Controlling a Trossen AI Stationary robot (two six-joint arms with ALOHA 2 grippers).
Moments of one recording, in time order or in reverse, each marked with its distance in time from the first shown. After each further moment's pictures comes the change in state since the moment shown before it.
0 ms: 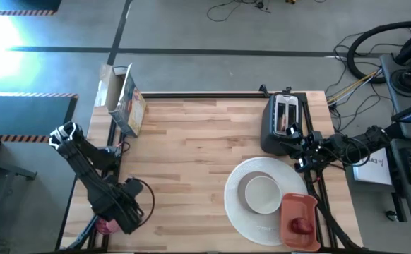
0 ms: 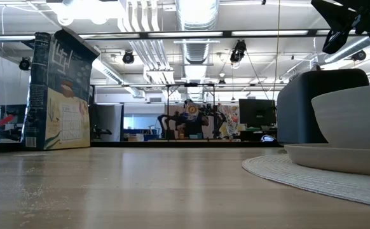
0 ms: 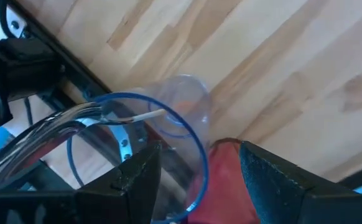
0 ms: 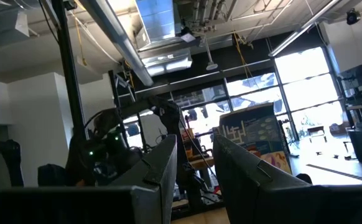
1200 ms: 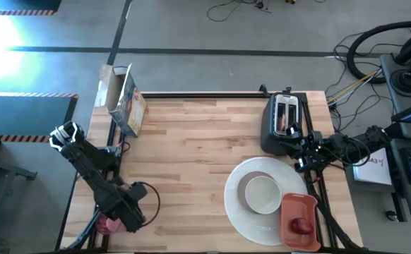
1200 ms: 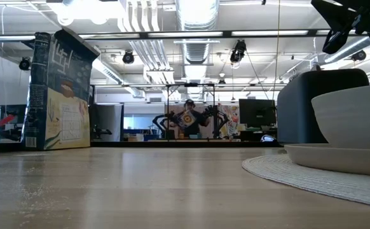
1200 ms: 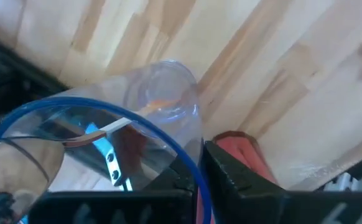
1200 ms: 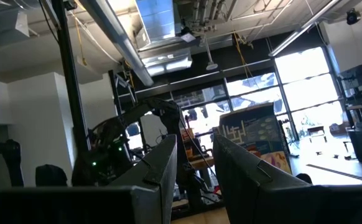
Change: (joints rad) left arm 0.019 -0.002 -0.112 0.159 0.058 0.197; right arm 0.000 0.000 0.000 0.000 0.000 0.000
